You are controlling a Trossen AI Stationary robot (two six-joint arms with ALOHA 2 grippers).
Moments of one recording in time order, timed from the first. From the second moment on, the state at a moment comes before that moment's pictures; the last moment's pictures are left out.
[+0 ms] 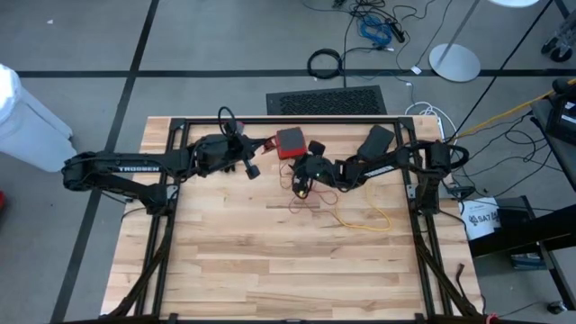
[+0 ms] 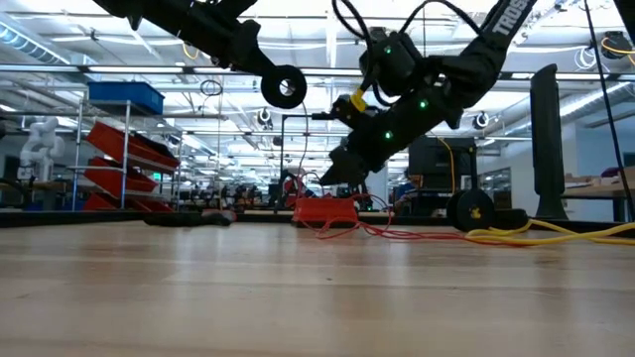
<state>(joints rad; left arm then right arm) 0.21 1.18 0.78 0.14 -0.35 0.25 -0.17 1.85 0.88 0.47 0.42 -0.18</state>
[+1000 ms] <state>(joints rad) 0.20 1.18 0.78 0.12 -0.33 0.24 -0.20 1.98 0.88 0.72 0.49 -0.20</state>
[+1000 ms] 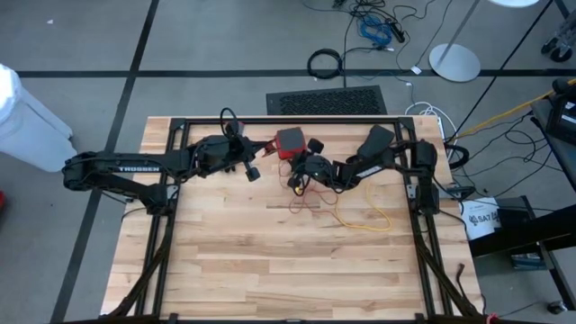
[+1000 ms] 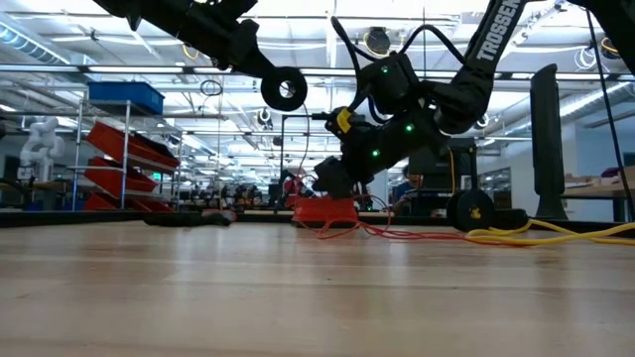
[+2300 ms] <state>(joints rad) 0.38 1.18 0.78 0.40 0.00 -0.10 0.24 1.84 0.89 -0.15 0.57 0.17</state>
